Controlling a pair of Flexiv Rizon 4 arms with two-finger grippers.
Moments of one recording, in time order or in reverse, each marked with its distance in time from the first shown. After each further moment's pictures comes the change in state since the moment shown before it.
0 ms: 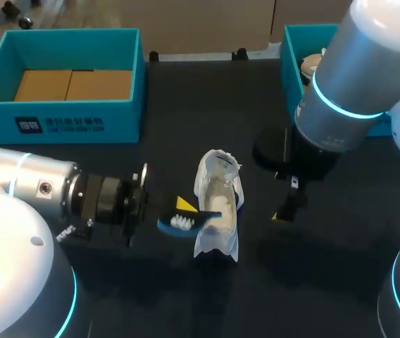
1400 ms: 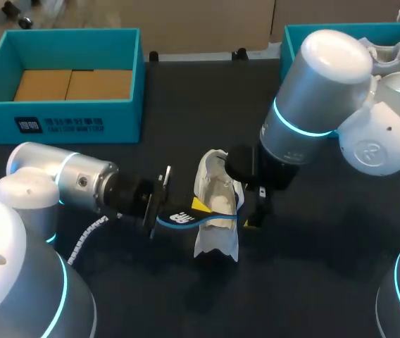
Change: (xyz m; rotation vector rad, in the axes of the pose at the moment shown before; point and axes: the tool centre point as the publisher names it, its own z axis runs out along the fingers) left arm -0.004 0.065 0.025 0.228 0.070 0.007; right arm -0.031 0.028 0.101 -0.033 0.056 -0.050
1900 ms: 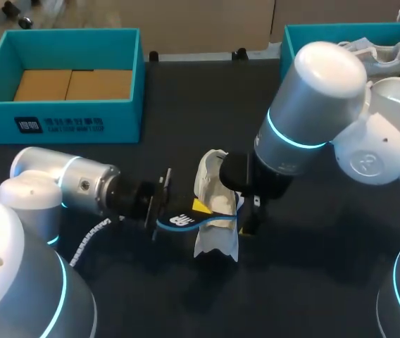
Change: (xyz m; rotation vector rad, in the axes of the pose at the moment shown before) left arm 0.001 0.008 0.001 0.014 -0.012 0.019; right arm 0.014 0.008 0.006 -0.001 -0.019 0.000
